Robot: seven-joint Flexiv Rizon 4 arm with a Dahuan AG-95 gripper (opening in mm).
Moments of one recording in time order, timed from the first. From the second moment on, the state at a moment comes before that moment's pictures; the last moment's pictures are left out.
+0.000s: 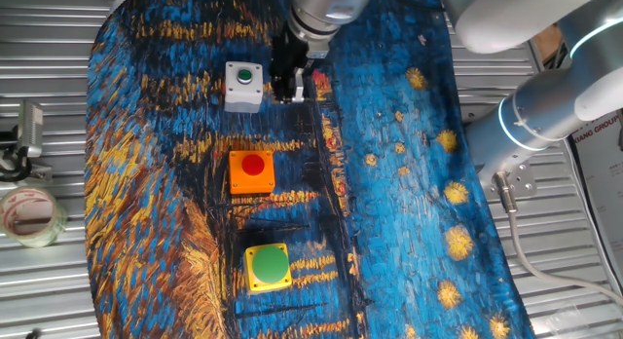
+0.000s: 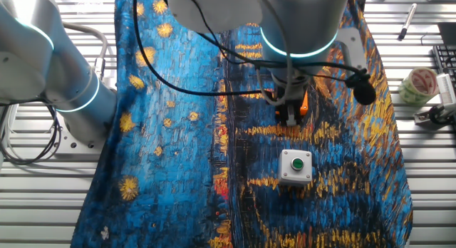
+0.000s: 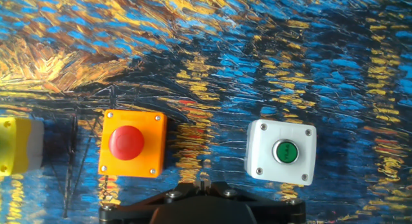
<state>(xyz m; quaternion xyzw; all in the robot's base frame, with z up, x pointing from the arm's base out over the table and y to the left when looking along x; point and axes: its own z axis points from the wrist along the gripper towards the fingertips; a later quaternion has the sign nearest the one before) 0.487 -0.064 0.158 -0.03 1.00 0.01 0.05</state>
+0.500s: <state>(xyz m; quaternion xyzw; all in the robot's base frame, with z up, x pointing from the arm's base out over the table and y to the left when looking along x) 0.488 -0.085 0.152 -0.05 1.00 0.02 0.05</state>
